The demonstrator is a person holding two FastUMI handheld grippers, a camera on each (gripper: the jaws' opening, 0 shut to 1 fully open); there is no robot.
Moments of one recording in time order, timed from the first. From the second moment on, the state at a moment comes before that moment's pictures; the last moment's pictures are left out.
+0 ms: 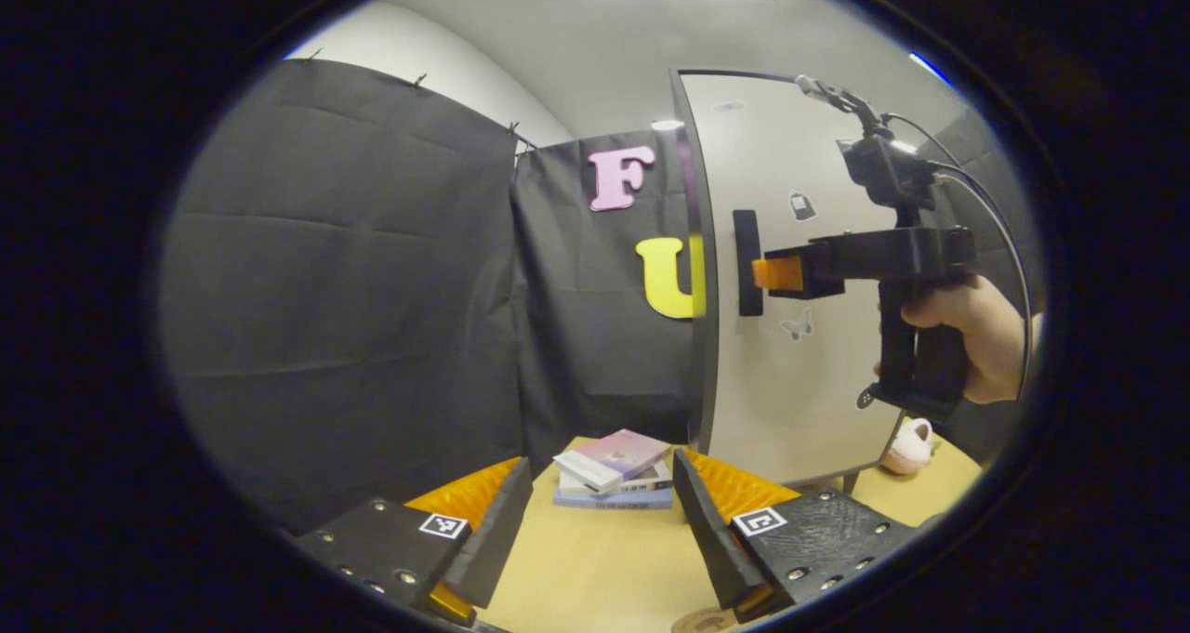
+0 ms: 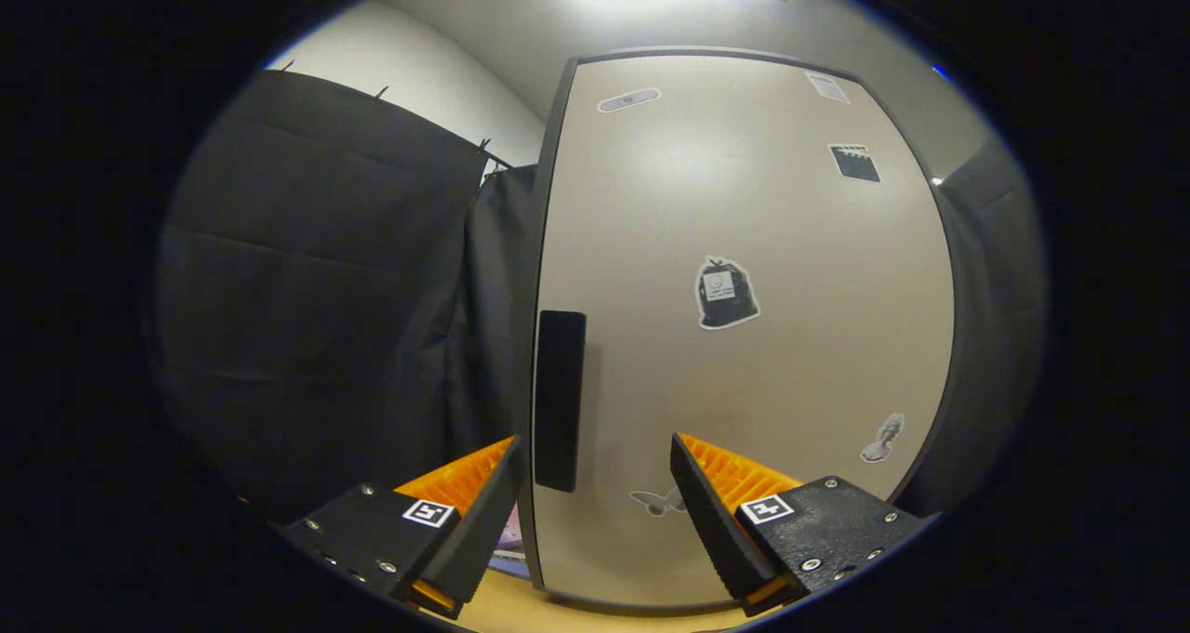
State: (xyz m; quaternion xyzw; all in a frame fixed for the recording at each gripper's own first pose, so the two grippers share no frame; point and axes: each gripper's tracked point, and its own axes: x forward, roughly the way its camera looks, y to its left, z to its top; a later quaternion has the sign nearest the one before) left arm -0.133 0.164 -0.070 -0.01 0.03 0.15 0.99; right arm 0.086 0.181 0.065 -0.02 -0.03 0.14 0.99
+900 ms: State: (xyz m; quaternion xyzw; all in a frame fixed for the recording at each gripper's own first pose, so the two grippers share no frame) left arm -0.165 0.179 -0.087 -0.02 0.04 0.18 0.98; right arm 0.130 0.214 0.048 -0.08 -0.01 0.14 0.99
